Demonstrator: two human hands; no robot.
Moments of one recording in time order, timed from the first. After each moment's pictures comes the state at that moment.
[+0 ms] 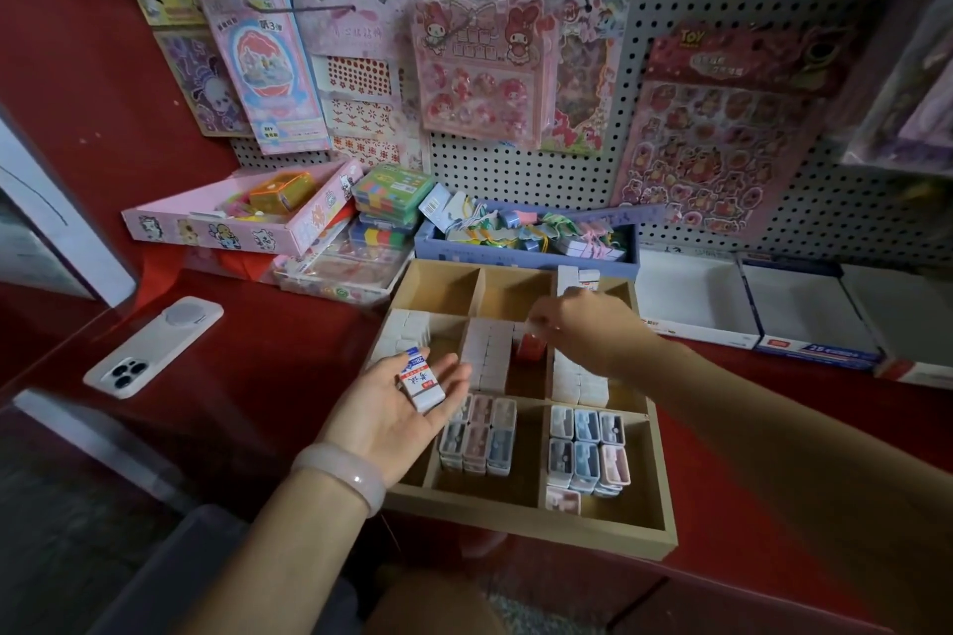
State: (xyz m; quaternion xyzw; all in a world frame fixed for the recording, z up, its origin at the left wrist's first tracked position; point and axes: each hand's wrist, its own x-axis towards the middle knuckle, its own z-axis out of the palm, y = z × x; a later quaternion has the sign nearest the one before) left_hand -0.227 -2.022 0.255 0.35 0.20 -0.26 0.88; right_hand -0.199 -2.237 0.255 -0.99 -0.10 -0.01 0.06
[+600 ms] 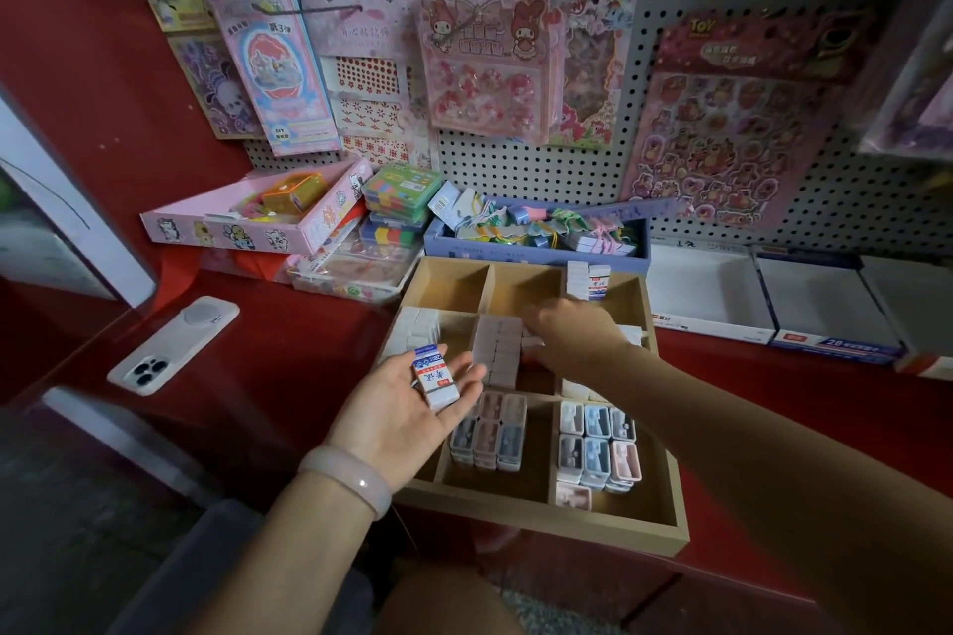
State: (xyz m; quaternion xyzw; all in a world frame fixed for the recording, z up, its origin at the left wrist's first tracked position) left_hand -0.235 -2.021 0.263 0.37 0.19 -0.27 0.87; right_hand -0.192 -2.212 0.242 -1.00 -0.09 0.00 0.01
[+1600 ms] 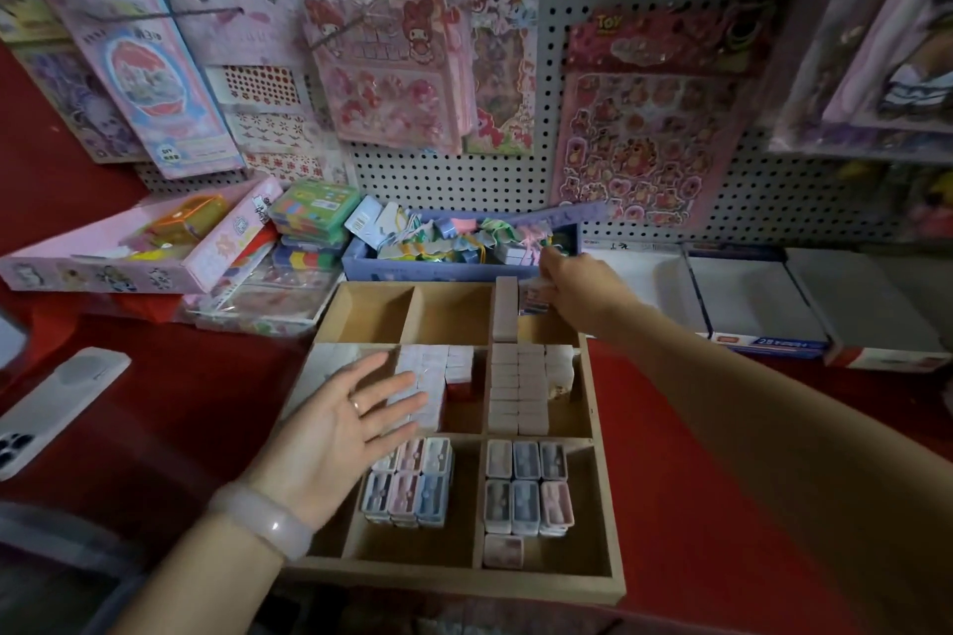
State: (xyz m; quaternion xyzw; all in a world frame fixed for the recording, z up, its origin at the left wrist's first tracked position) left_hand -0.206 -2.050 0.252 0.54 0.09 -0.26 0.80; right_hand -0.154 -2.317 0.241 -0.99 0.06 -0.02 0.10
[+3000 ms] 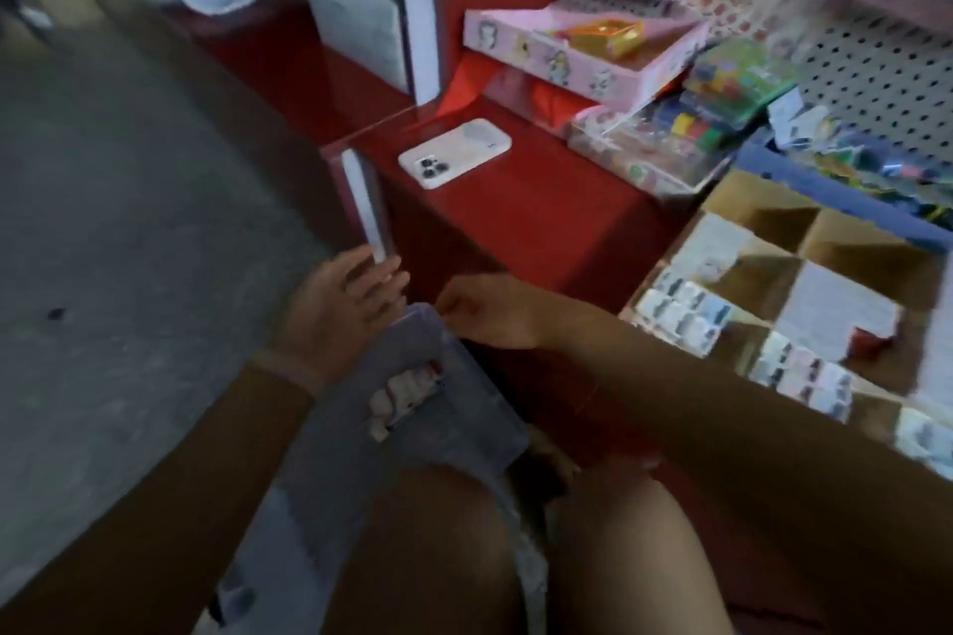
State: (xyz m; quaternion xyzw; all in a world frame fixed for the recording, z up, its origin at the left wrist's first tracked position) left_hand -0.284 -1.742 0.188 0.41 0.29 0.02 0.87; right_hand -0.212 -1.909 0.211 -0.87 -0.36 0.28 0.20
